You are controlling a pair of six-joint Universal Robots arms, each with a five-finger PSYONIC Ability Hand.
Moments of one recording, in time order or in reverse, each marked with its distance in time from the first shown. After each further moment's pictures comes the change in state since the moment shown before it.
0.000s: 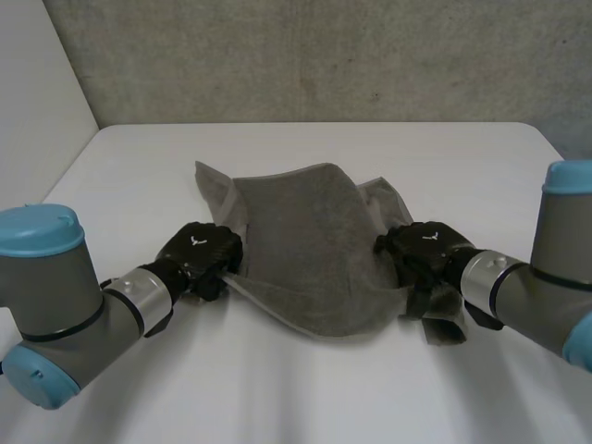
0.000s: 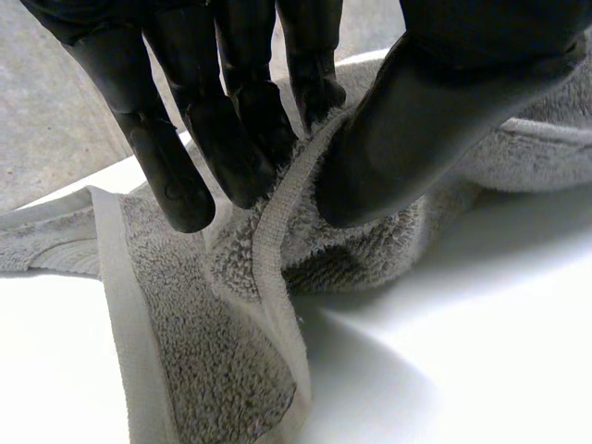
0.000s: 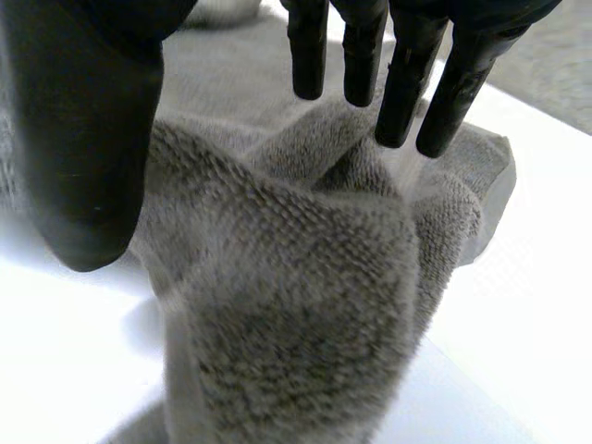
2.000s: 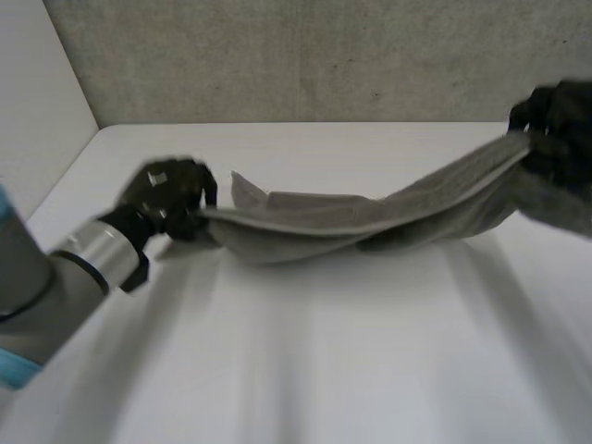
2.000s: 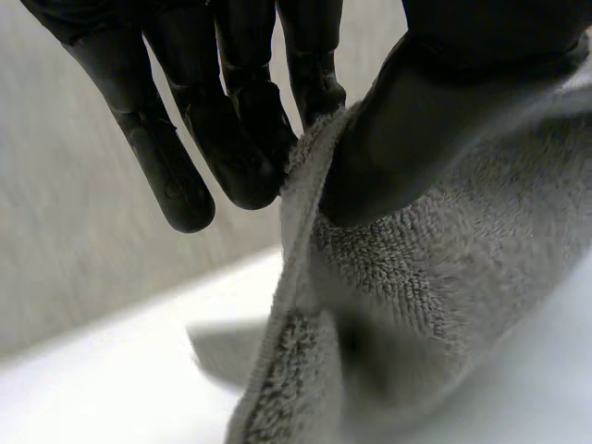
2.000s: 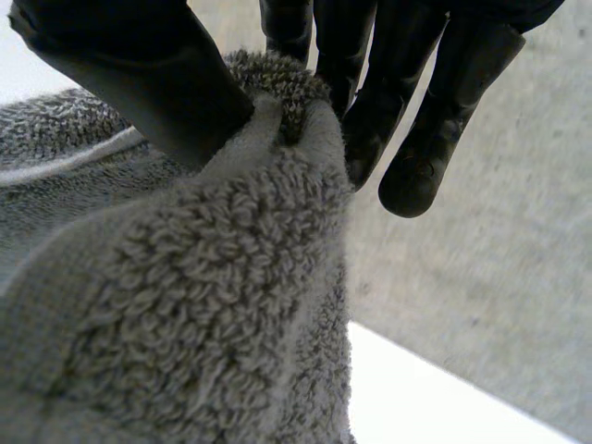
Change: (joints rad) left arm 0.043 0.267 -0.001 0.030 -0.031 -0.217; right arm -0.436 -0.637 0.087 0.041 -0.354 0.282; left_hand 0.003 -0.004 -0.002 -0.004 0.004; right_hand 0.991 0.991 0.988 1.002 1.038
